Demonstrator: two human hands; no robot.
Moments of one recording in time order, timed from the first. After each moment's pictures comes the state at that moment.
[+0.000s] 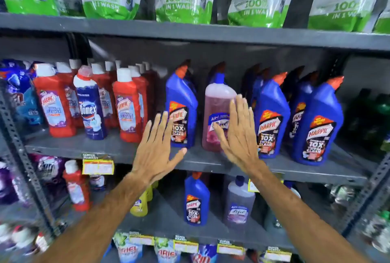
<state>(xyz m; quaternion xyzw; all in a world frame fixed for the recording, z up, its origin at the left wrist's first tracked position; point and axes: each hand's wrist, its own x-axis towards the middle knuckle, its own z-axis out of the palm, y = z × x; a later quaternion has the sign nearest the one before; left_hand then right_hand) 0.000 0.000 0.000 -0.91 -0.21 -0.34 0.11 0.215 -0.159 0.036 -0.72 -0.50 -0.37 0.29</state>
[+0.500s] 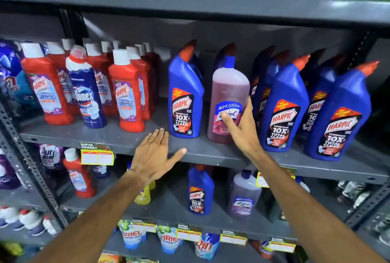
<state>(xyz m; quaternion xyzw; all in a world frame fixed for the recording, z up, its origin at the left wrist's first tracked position) 0.005 0.032 -0.045 -0.93 -0.33 -0.15 0.02 0.238 -0.129 0.021 -0.70 -0.42 -0.01 0.58</state>
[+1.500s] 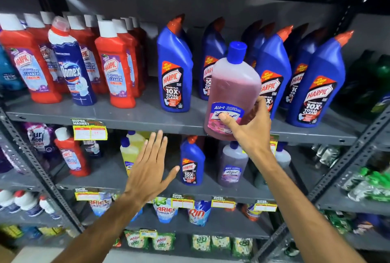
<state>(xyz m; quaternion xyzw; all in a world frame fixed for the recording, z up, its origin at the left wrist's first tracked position) -0.048 -0.046 -0.132 -0.94 -0.22 -0.26 0.04 0.162 -0.226 0.015 -0.69 -0.34 -0.05 0.64</state>
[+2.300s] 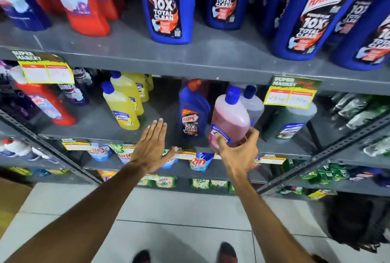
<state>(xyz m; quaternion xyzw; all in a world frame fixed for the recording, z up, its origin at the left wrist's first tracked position) -0.022 -0.007 -0.308 -0.97 -0.24 -0.01 -0.04 0.133 -0.225 -0.221 -0.79 -0.12 0.00 0.60</state>
